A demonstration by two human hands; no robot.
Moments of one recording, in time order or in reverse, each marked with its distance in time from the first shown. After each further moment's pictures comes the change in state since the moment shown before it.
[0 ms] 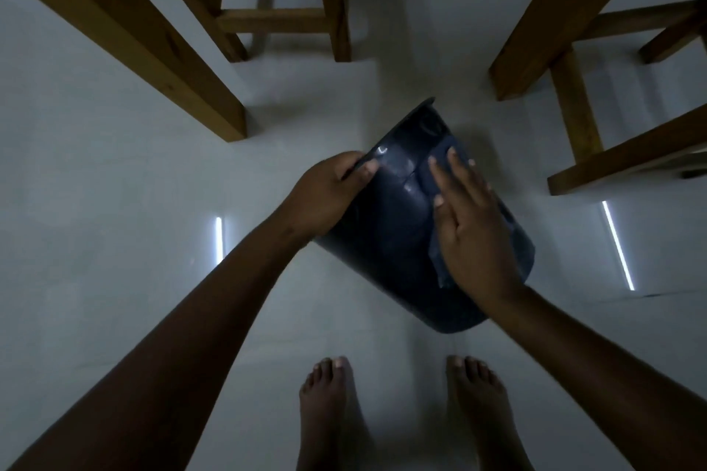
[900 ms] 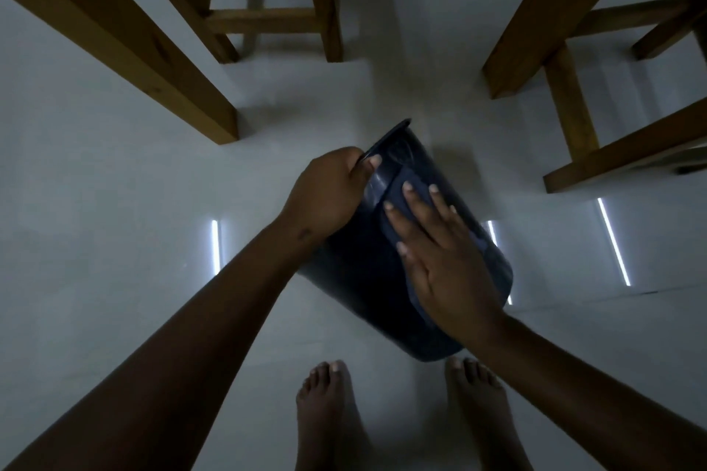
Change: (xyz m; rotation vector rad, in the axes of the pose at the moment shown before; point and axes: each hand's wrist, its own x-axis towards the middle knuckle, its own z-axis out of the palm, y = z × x) left_hand 0.012 0.005 0.011 0.196 0.119 0.076; right_hand -0.030 -0.011 0.015 -0.124 -0.069 -0.255
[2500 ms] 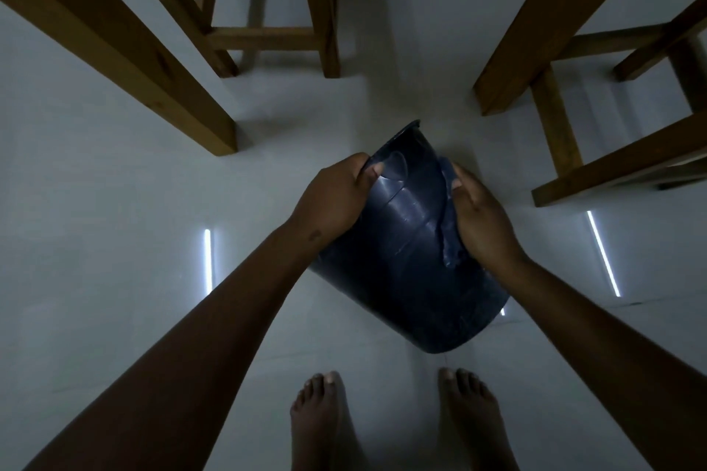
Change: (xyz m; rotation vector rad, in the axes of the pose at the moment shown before) left_hand 0.012 0.006 0.004 -0.009 -0.050 -0.054; right_hand 0.057 0.060 -0.029 0.585 -0.012 0.539
